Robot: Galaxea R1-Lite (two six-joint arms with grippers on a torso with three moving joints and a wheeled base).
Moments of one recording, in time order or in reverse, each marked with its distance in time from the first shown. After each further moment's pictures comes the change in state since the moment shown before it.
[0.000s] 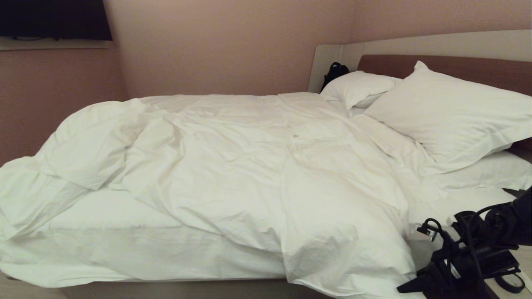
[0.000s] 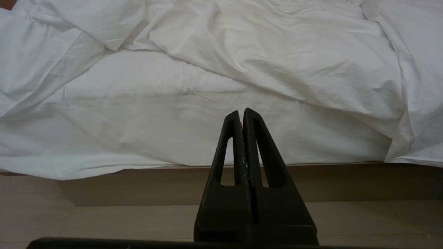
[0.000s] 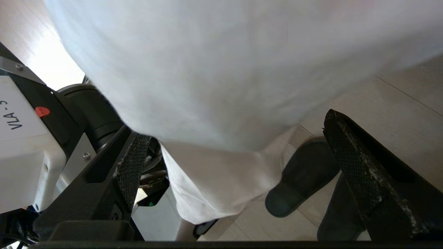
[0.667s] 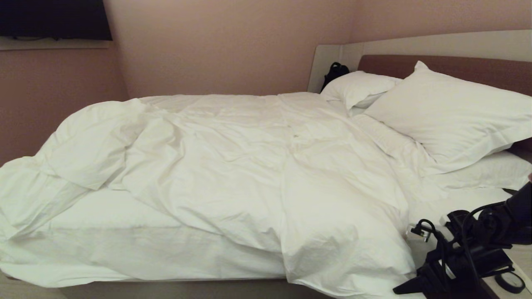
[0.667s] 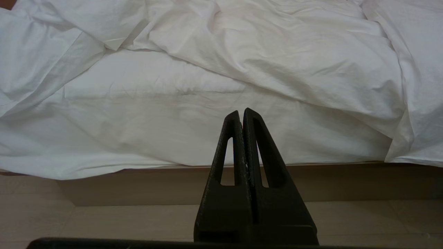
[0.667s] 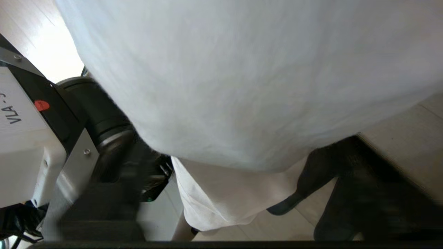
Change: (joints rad) left arm 0.000 0.000 0.000 0.000 0.000 0.000; right arm 0.039 0.000 -0.001 0.001 -0.013 0.001
